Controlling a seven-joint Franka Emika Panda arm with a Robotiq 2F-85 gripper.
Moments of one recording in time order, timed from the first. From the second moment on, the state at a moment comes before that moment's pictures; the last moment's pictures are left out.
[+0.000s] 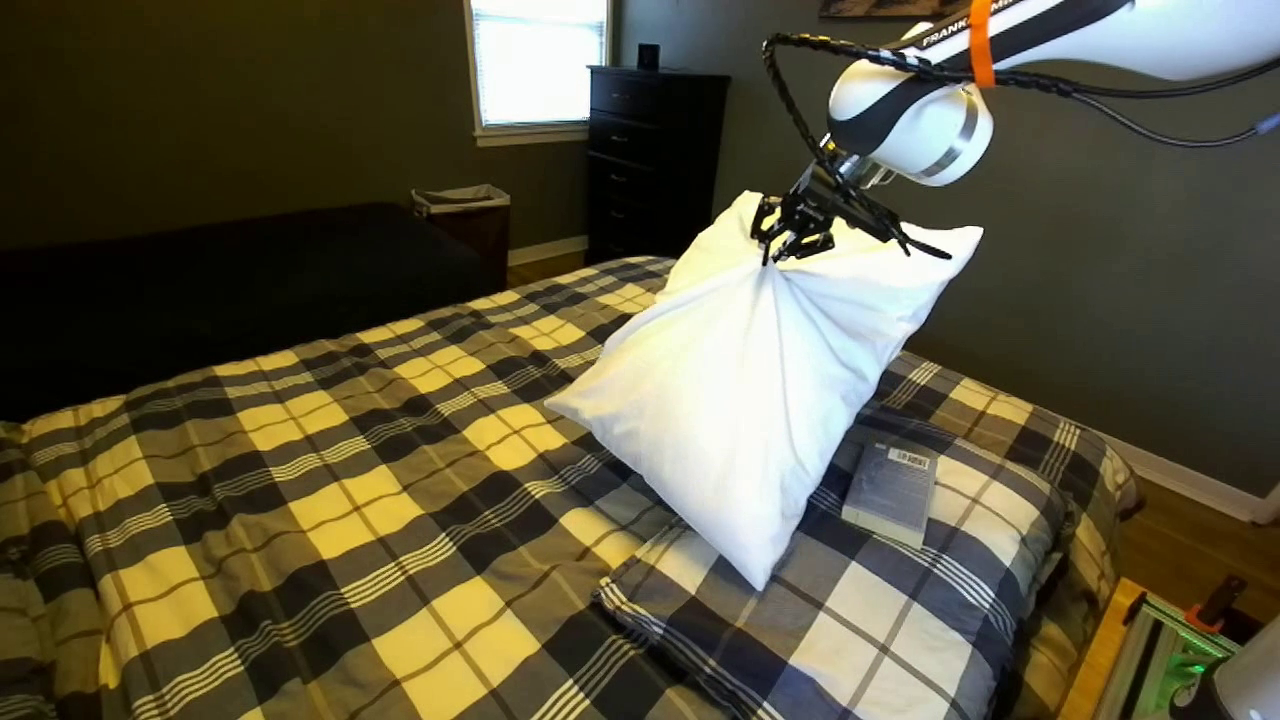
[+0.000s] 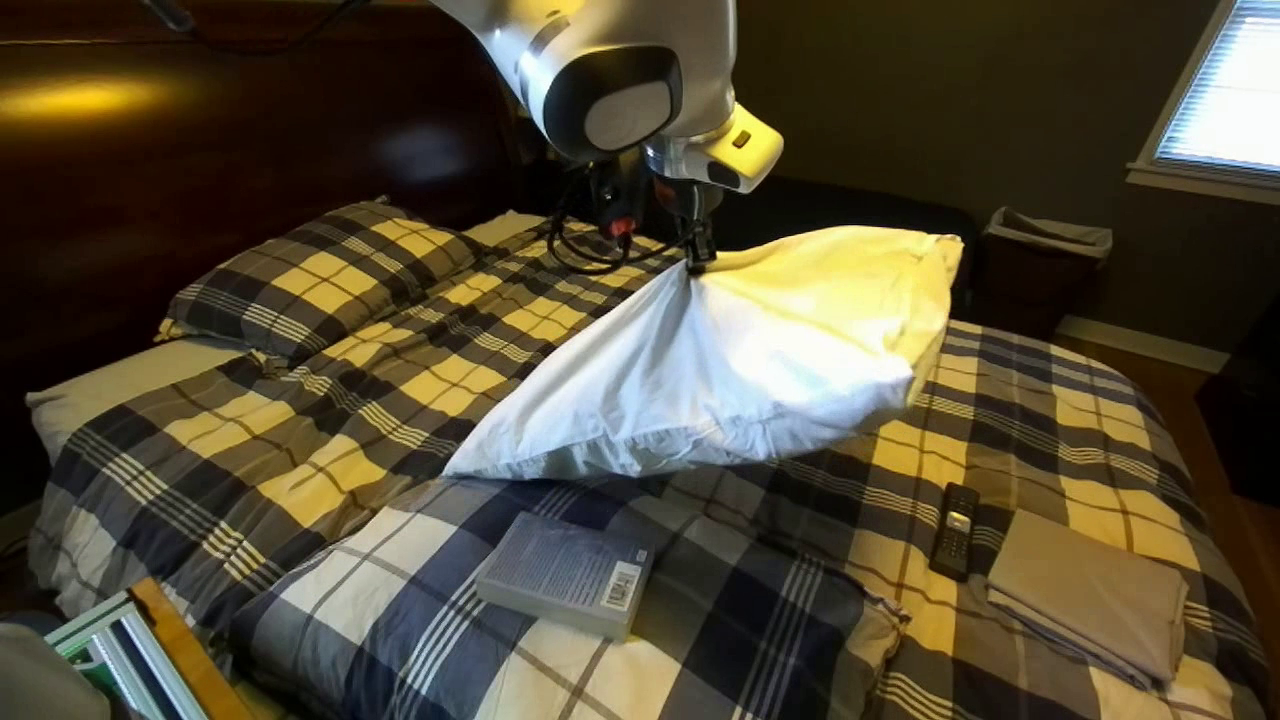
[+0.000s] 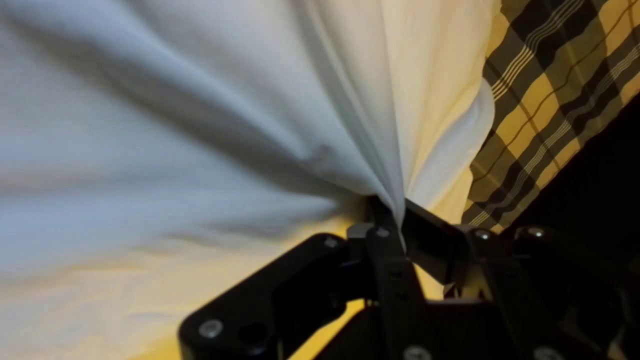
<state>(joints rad) -0.10 0.07 -0.10 -2.06 0.38 2.54 0.32</state>
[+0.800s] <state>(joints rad) -0.09 0.36 -0.06 -1.82 0.39 2.63 0.32</state>
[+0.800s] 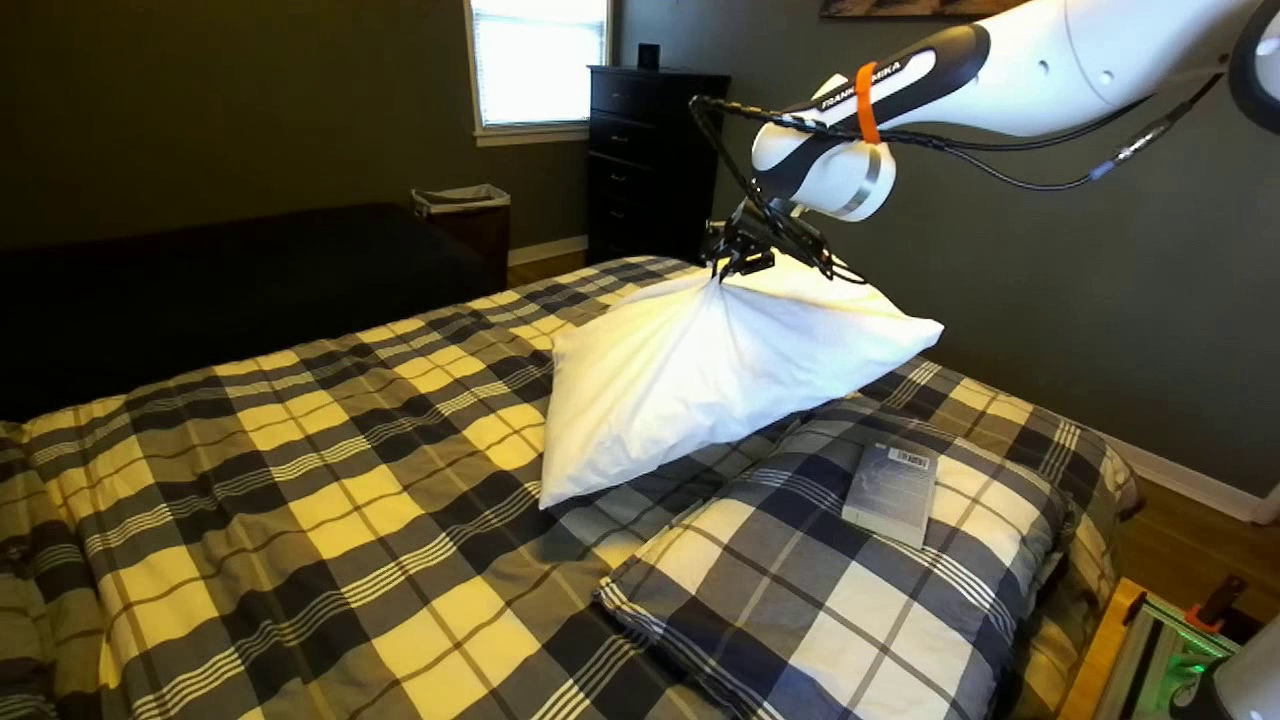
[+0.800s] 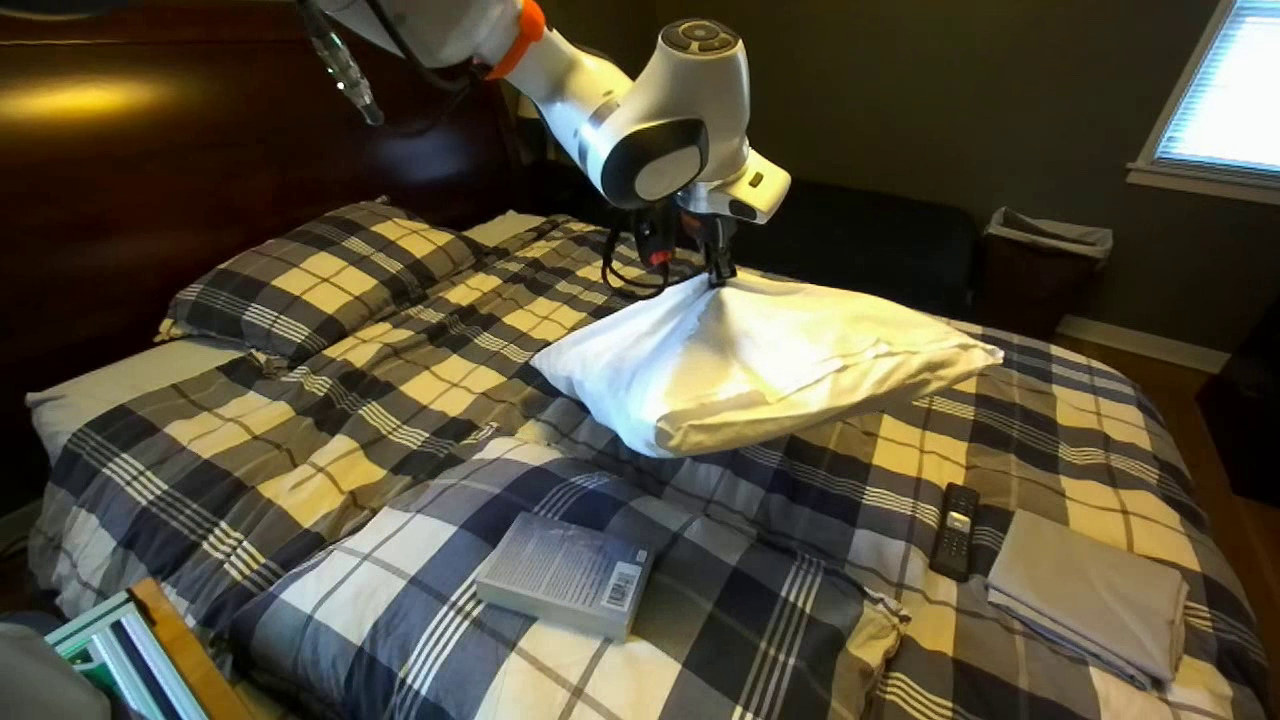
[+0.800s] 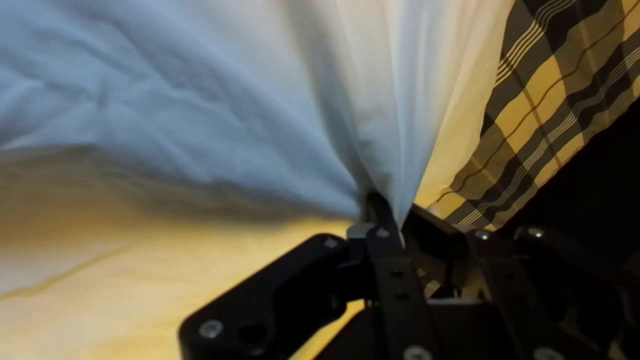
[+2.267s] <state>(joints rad) -0.13 0.48 -0.09 -1.72 0.33 2.69 0.20</state>
